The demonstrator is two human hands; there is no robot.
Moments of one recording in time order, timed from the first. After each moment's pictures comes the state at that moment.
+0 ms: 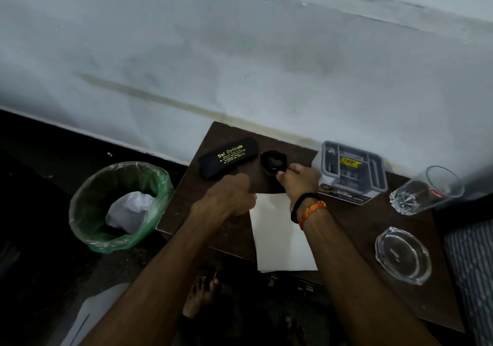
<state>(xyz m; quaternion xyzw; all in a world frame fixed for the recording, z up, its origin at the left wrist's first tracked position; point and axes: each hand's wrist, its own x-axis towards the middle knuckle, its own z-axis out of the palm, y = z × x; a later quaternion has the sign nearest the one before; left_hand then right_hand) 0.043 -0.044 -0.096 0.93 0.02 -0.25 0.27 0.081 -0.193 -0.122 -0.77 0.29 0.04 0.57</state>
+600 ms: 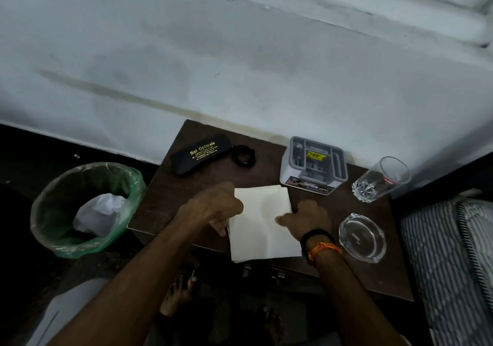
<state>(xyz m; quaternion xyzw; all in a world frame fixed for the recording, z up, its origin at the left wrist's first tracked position) 0.036 -0.062 -0.121 0.82 0.11 -0.38 0.41 0.004 -0.262 -0.109 -0.93 0.22 0.18 0.22</state>
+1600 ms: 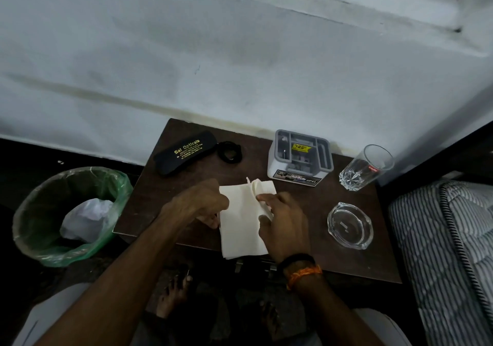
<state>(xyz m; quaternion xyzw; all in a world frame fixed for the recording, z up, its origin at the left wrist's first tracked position) 0.051 -0.068 -0.147 0.82 0.12 -0.38 0.41 -0.046 -0.248 -0.104 -0.97 0.03 0.01 0.22</state>
